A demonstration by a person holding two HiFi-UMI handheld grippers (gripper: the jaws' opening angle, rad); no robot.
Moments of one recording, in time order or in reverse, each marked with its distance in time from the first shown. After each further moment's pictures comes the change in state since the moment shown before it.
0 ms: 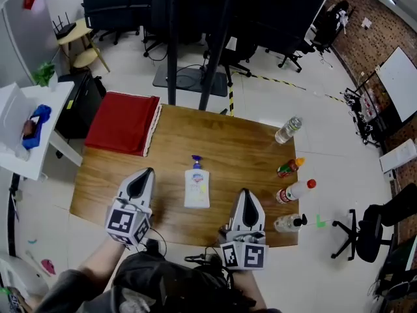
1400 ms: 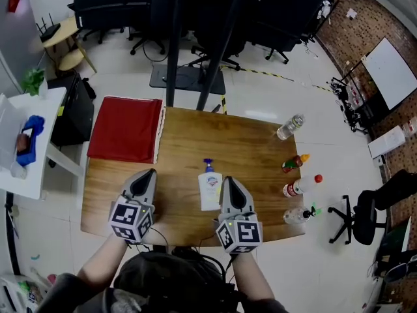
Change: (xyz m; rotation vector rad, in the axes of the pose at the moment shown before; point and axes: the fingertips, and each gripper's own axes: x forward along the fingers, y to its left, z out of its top) left arm 0.007 0.114 -0.021 -0.071 0.141 -0.089; right arm 0.084 0.111 -0.077 -0.050 0.265 0.022
